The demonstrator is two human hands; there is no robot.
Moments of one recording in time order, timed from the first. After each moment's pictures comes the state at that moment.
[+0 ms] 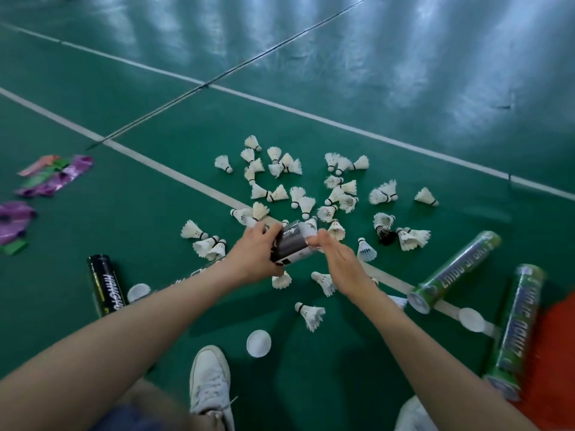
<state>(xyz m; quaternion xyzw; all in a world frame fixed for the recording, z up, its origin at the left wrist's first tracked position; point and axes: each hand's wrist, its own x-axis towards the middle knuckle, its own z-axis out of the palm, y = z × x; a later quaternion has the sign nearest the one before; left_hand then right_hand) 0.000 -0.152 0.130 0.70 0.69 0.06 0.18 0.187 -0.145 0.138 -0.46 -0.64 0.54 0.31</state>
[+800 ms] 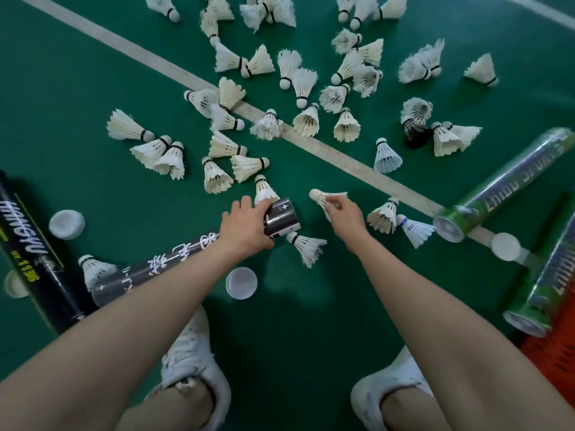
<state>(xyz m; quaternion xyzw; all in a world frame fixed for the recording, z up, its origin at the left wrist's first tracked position) 0.003 -0.120 -0.083 0.63 0.72 -0.09 0.28 0.198 -0.060 -0.119 -0.71 -0.50 0.48 0.11</state>
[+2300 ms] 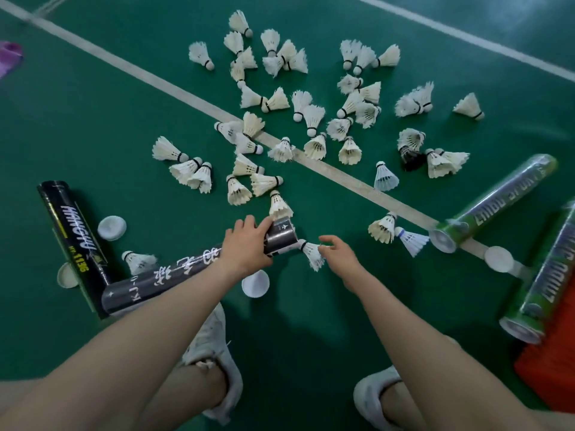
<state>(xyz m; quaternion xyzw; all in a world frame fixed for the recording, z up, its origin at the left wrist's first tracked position) -0.005 -0.171 -0.037 0.65 0.72 -0.10 0.23 0.193 -0.137 -0.075 -0.67 -0.45 0.58 0.07</state>
